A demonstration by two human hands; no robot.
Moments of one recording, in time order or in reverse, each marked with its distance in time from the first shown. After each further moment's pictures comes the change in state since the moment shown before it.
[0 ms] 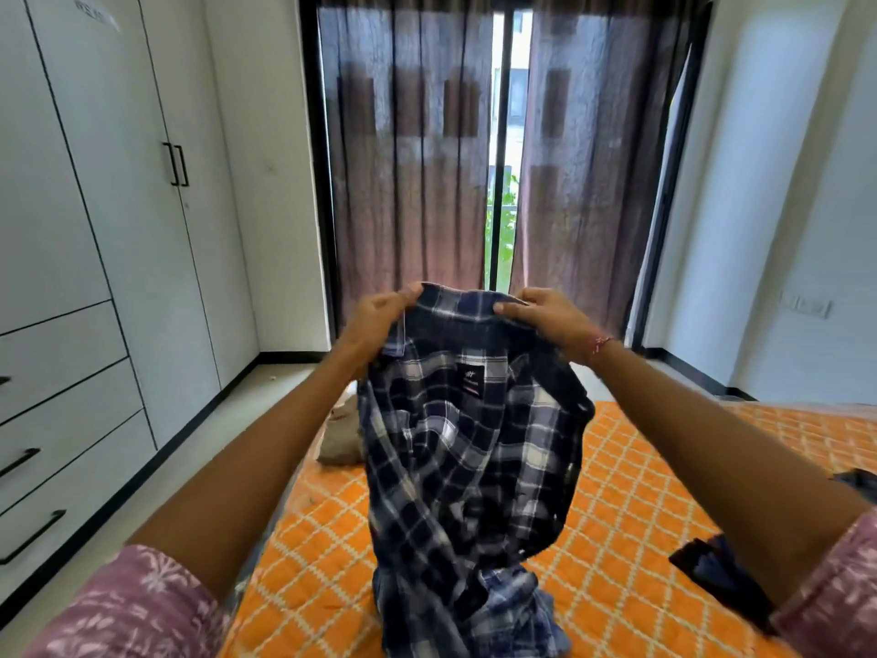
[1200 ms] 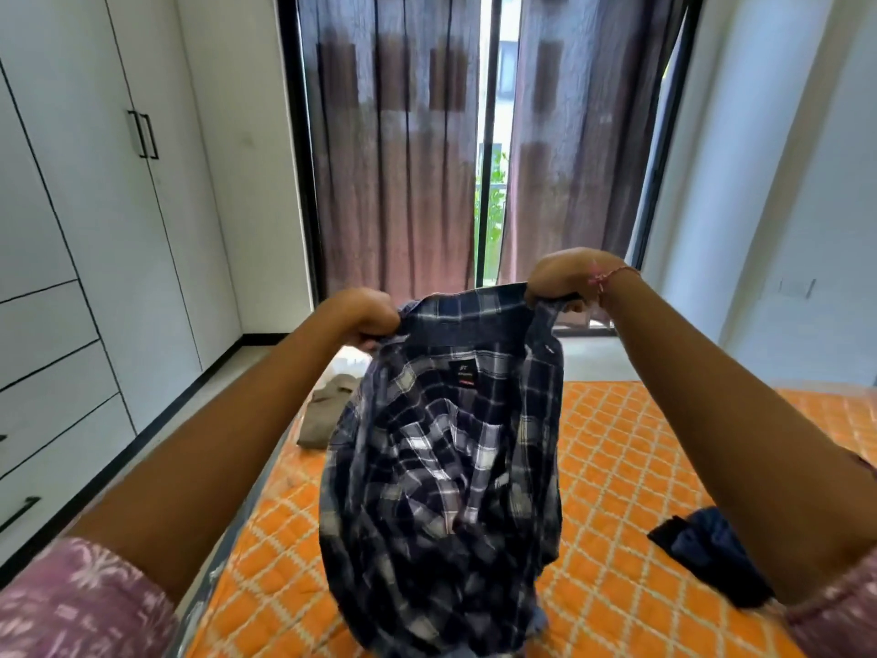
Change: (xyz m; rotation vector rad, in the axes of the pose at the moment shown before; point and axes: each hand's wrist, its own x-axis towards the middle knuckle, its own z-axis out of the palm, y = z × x) left_hand -0.005 0.042 0.028 1.010 -0.344 -0.381; right_hand -0.009 -0.048 -0.031 -0.832 -0.211 0.355
